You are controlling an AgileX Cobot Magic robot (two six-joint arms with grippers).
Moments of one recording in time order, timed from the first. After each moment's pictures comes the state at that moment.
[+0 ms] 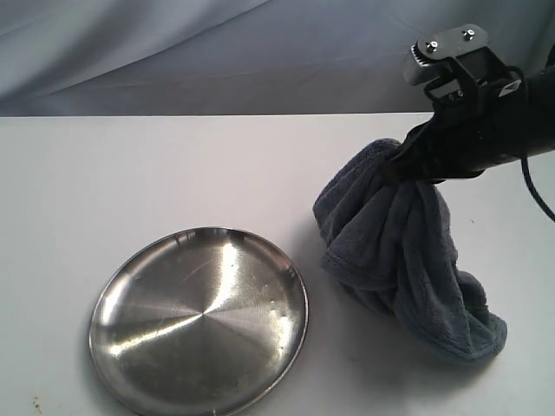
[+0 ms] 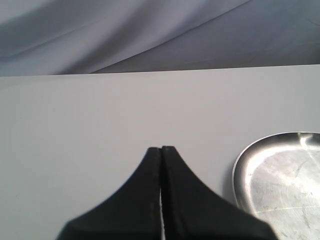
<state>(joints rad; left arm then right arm) 0.00 0.00 0.00 -0.06 0.32 0.09 0.28 1.48 -1.00 0.52 0.55 -0.65</state>
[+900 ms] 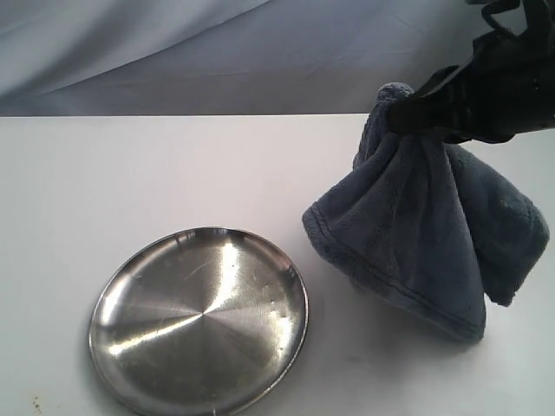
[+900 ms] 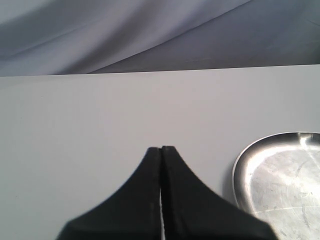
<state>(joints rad) 0.00 0.00 0.00 -0.06 0.32 0.09 0.28 1.28 -1.00 0.72 0.63 -0.67</state>
